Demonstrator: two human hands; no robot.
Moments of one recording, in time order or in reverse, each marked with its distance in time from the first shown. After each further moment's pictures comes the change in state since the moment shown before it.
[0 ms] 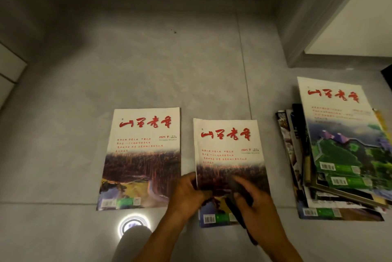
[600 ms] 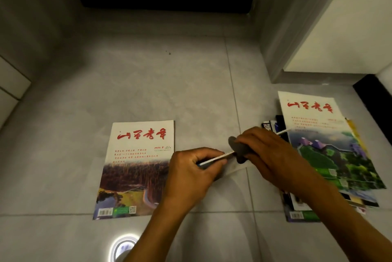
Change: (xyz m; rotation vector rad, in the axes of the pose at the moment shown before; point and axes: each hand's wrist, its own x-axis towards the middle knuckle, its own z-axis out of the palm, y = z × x) left_hand -0.060 0.114 -0.005 0.078 0.215 0.720; right_hand 0.072 -0.065 -0.118 -0.628 0.008 -0.787
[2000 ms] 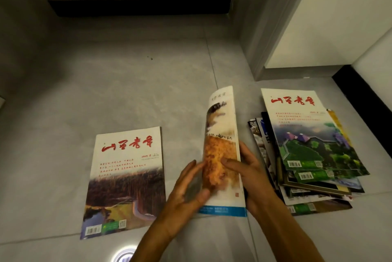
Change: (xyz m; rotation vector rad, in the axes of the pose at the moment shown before) left_hand -0.021 -0.079 0.018 -0.182 -0.376 -0.428; right_hand -0.008 -0.052 0.032 1.633 0.291 1.071
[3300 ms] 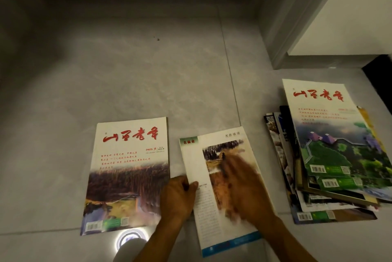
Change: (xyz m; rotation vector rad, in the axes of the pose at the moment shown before) left_hand 0.042 -0.065 -0.001 0.334 0.405 -0.275; right_hand 0.077 0.128 -0.081 -1.827 -0.030 -0.748
